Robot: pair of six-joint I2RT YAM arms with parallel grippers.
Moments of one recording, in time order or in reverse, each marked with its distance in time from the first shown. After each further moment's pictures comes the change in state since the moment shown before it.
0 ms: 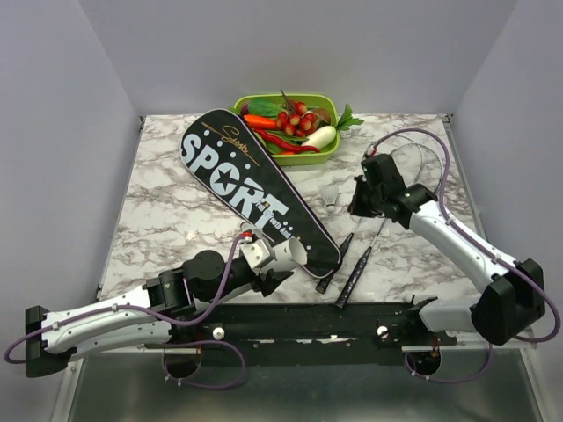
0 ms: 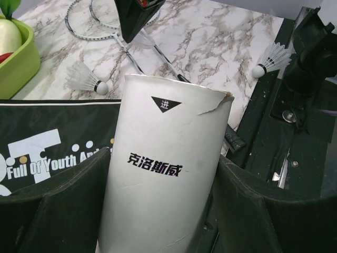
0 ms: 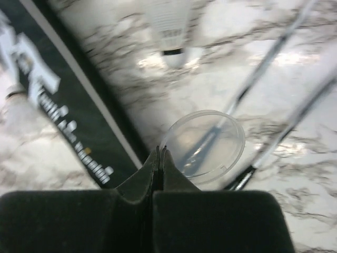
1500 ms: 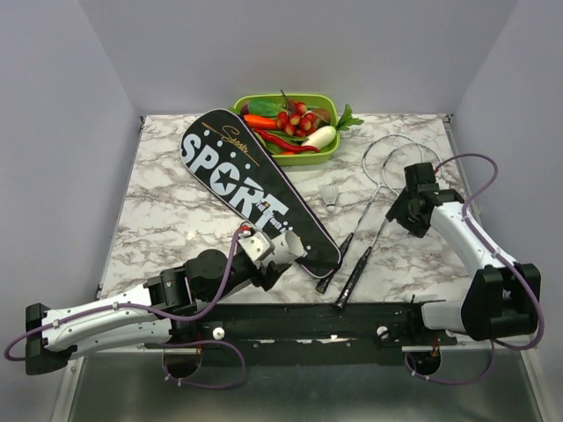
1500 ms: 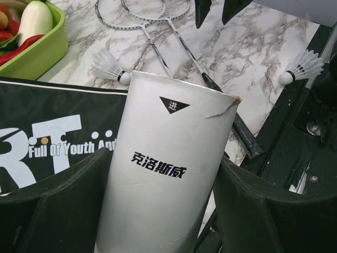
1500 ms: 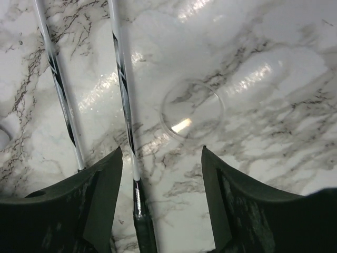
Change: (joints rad) left arm -0.010 0.016 0.025 -0.037 -0.143 -0.040; right arm -0.441 0.068 -0.145 -0.102 0.156 0.159
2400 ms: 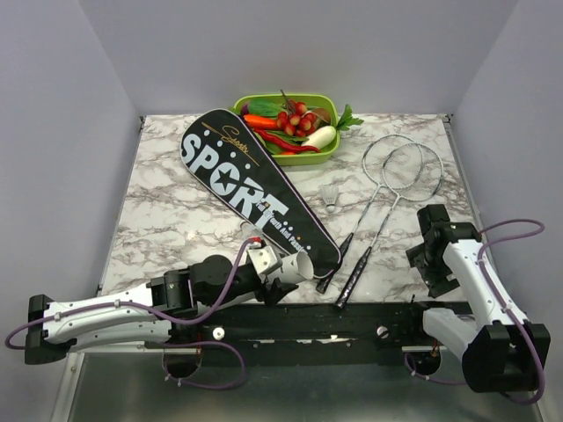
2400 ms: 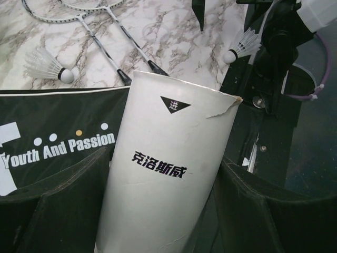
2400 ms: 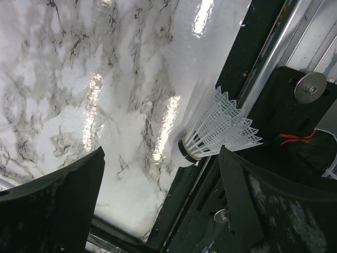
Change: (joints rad) left arm -0.076 0.013 0.003 -0.021 0.135 -0.042; right arm -0.093 -0.335 -0.221 -0.519 0.140 0.550
